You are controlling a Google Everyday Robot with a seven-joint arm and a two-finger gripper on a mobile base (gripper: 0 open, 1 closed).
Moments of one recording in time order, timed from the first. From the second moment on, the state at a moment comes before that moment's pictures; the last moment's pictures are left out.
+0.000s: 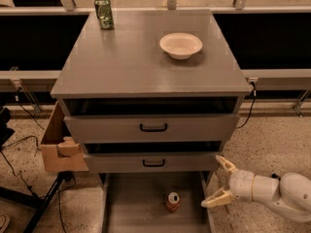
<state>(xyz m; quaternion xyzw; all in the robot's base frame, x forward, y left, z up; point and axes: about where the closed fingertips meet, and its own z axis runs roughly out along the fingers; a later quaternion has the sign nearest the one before) 0.477 -0.208 0.534 -0.45 0.71 0.25 0.48</state>
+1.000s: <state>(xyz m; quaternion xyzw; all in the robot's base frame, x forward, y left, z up) 0.490 -0.192 0.402 -0.47 0.64 0.32 0.52</state>
